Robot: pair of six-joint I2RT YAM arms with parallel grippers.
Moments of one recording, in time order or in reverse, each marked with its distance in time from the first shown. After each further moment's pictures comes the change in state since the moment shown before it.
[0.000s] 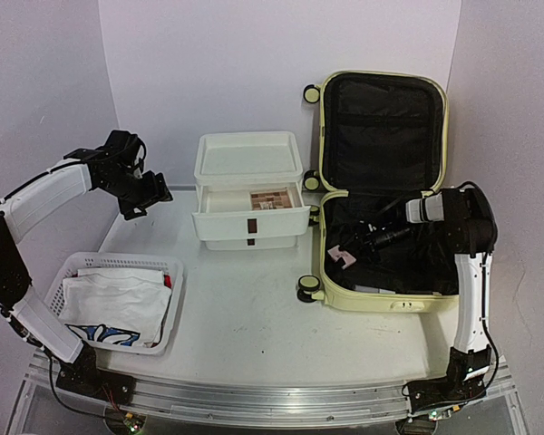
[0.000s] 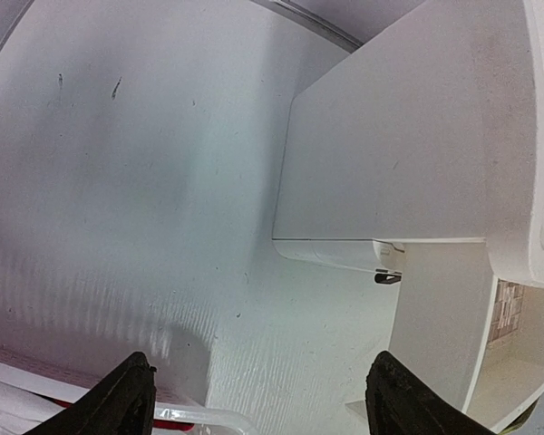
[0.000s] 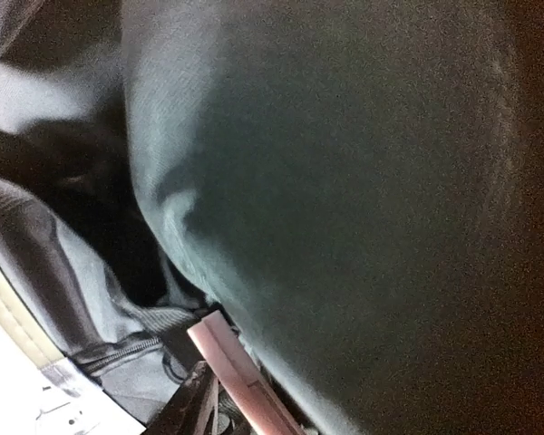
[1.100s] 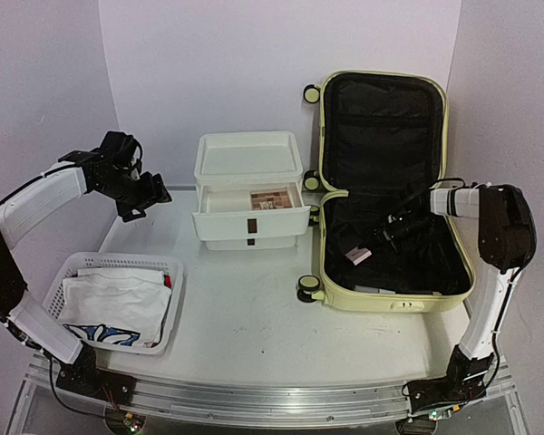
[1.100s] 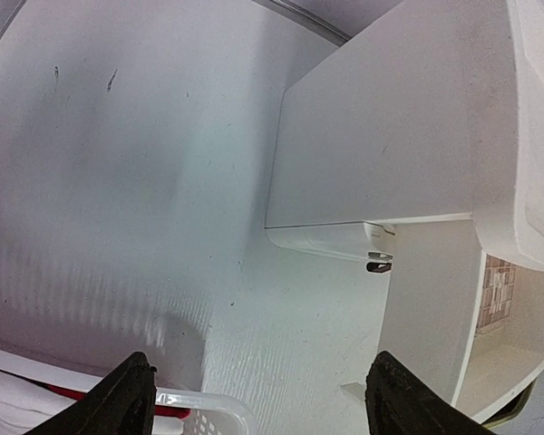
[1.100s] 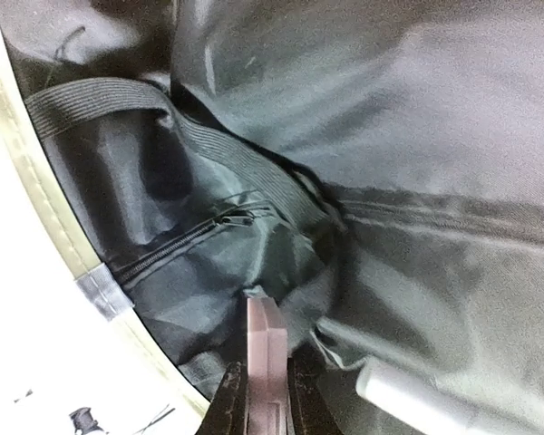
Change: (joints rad) left arm 0.000 -0.043 -0.033 0.001 0.024 -0.006; right arm -0.014 -0.355 -0.225 -0.044 0.212 0.204
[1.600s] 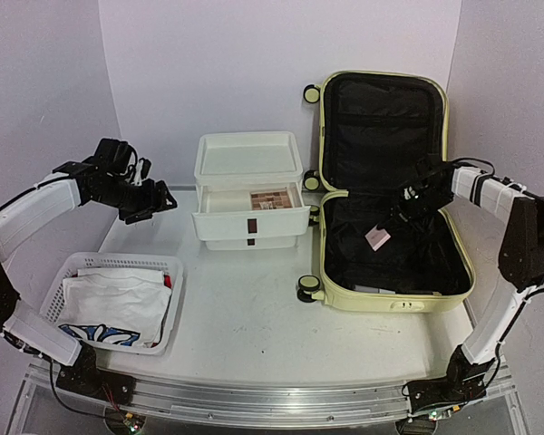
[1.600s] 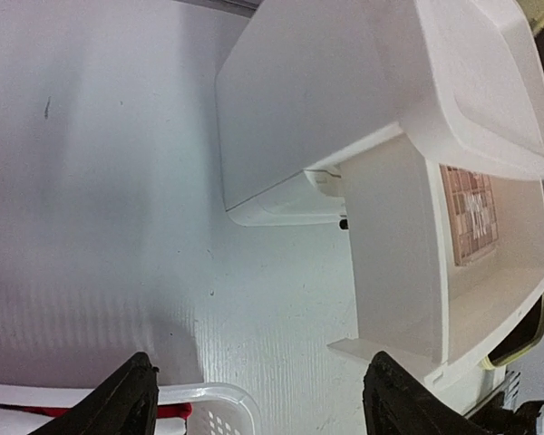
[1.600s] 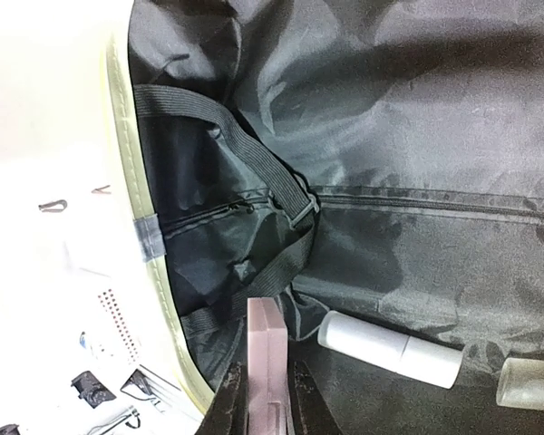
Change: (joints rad) left arm -0.006 -0.074 -0.084 0.073 0.120 0.166; right arm -0.001 -0.225 0.116 -0.238 0.275 -0.162
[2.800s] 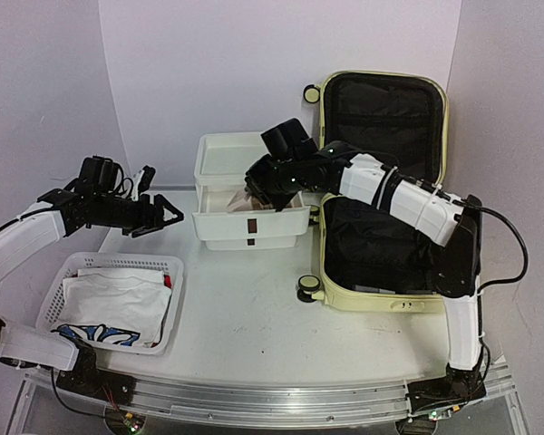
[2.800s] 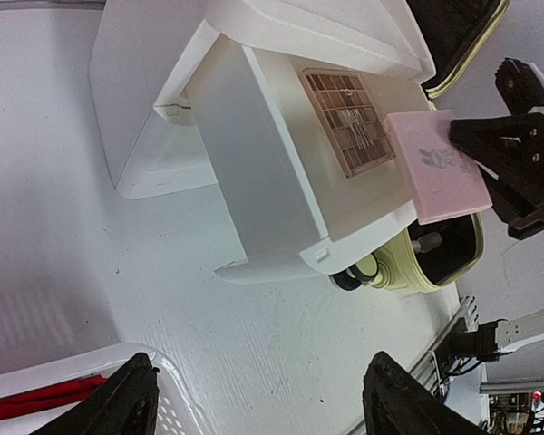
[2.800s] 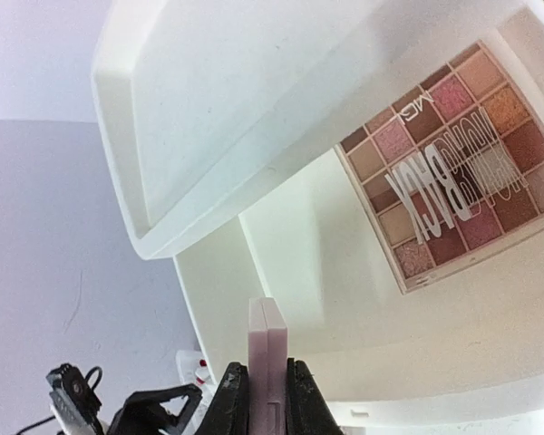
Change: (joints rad) left arm -0.019 -0.218 -0.274 0.207 0.279 0.086; right arm 0.786 0.354 0.688 0.252 0.672 0.871
